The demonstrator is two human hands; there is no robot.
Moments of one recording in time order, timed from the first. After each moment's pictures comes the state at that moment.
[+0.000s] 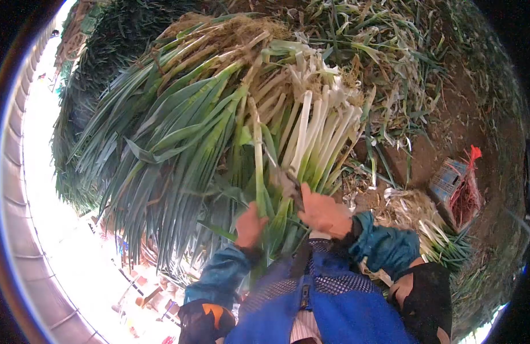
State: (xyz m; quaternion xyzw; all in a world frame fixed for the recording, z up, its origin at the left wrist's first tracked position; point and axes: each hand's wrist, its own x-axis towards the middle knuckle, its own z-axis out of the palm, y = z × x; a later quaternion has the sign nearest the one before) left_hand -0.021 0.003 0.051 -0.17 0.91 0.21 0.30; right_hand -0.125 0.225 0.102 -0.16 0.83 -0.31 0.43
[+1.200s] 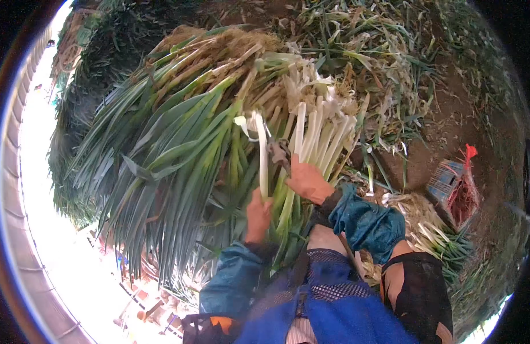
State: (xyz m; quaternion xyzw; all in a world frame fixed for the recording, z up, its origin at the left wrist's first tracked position) left_hand -0.078 0.031 0.017 -0.23 0.87 0.41 0.15; right_hand -0.186 0.194 0.015 -0.12 0.87 -0.38 0.29
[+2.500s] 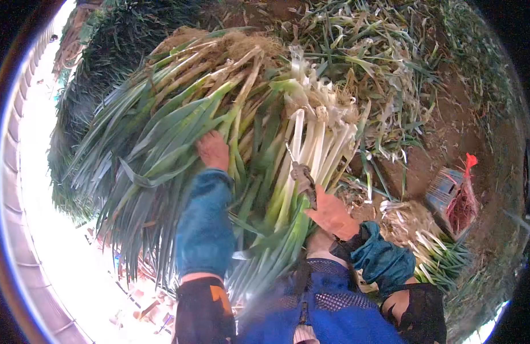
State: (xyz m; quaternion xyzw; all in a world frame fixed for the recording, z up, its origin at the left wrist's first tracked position) left_hand -0.261 -0.066 -0.021 -0.06 0.98 -0.19 0.02; right_hand -0.143 0.255 0.043 -0.12 0.89 -0.34 0.29
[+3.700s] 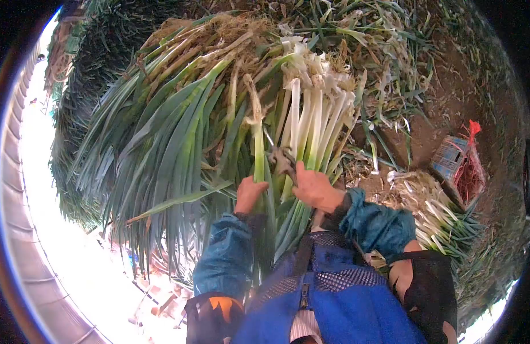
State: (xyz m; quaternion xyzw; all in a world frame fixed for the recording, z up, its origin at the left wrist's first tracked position) left_hand -0.094 -0.012 0.000 -0.28 0.83 0.32 0.36; right_hand -0.130 0.210 0.051 -0.10 0.84 -0.33 0.41
